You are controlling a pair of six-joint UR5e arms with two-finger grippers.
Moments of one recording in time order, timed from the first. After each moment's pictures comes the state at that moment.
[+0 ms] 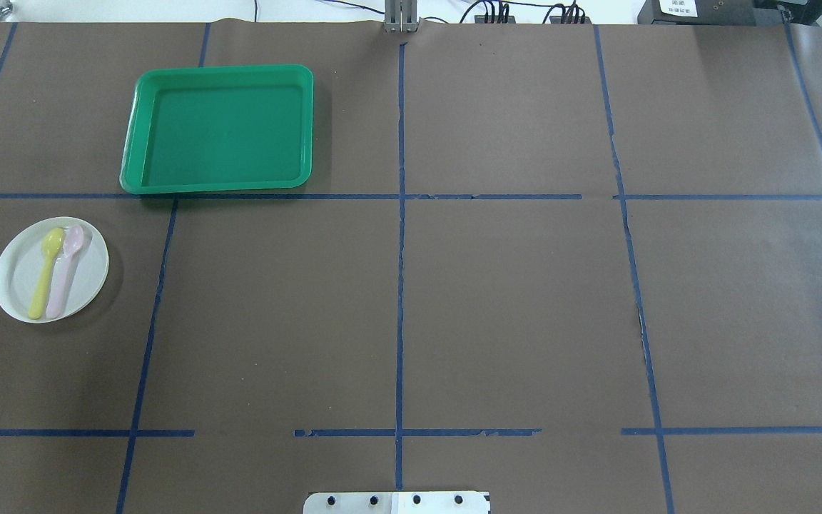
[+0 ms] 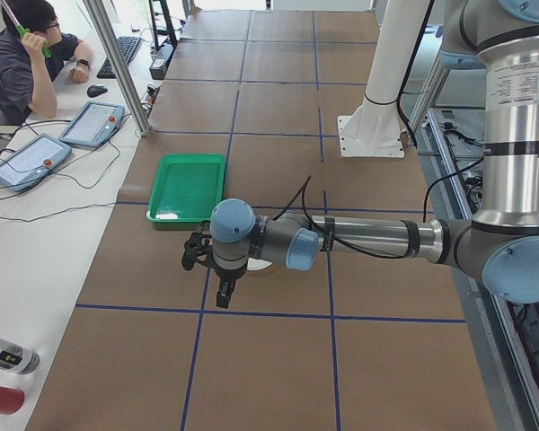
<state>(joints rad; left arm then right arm) -1.46 -1.49 -1.68 -1.85 -2.36 -0.17 1.58 -1.64 1.61 -1.53 2.28 0.03</state>
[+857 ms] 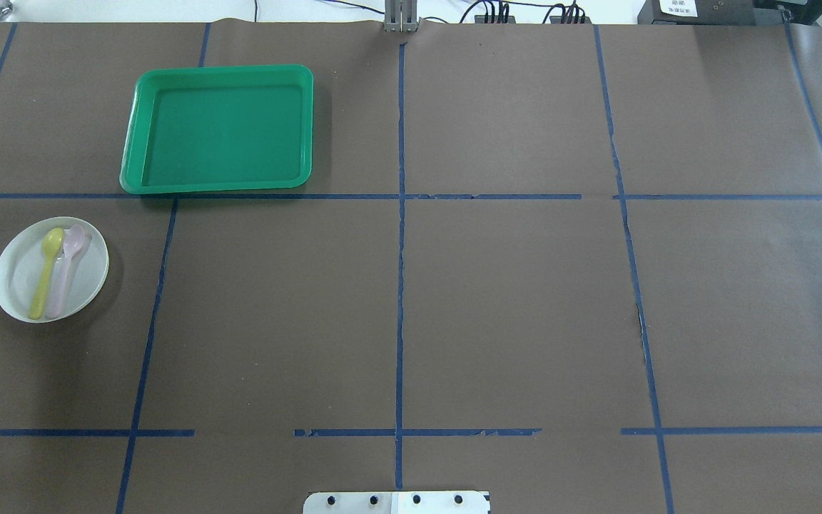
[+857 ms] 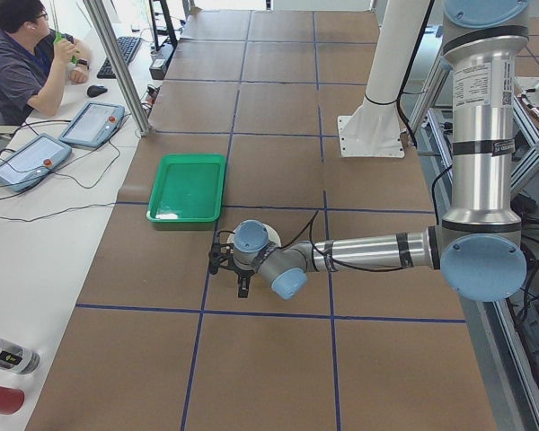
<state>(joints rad) -1.14 -1.50 -1.40 -2.46 -2.26 -0.75 1.58 -1.64 1.61 -1.53 2.28 0.03</state>
